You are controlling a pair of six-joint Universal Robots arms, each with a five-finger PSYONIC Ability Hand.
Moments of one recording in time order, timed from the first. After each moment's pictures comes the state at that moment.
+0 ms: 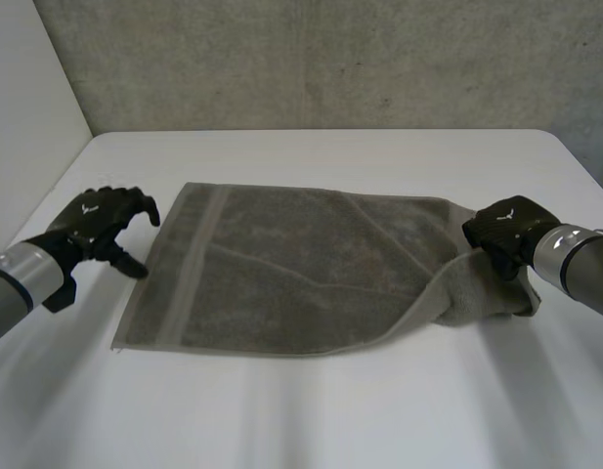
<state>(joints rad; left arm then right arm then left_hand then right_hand) 4.79 -1.94 -1.74 3.42 -0.92 3.34 1.73 -1.12 1.41 0.22 1.33 2.41 0.45 0.47 0.48 0.47 0.26 1.34 1.34 1.35 1.35 1.18</state>
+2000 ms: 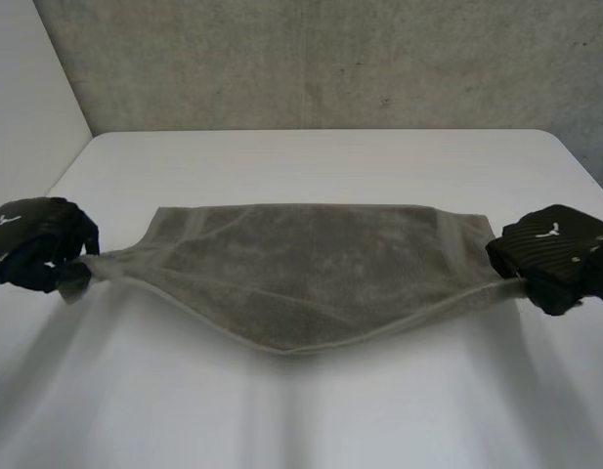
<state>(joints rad) 5.13 -1.52 -1.94 3.01 -0.57 3.47 1.61 -1.56 1.63 0.52 1.14 2.27 1.29 1.33 1.33 1.36 1.12 1.34 1.34 1.35 1.35 1.18</state>
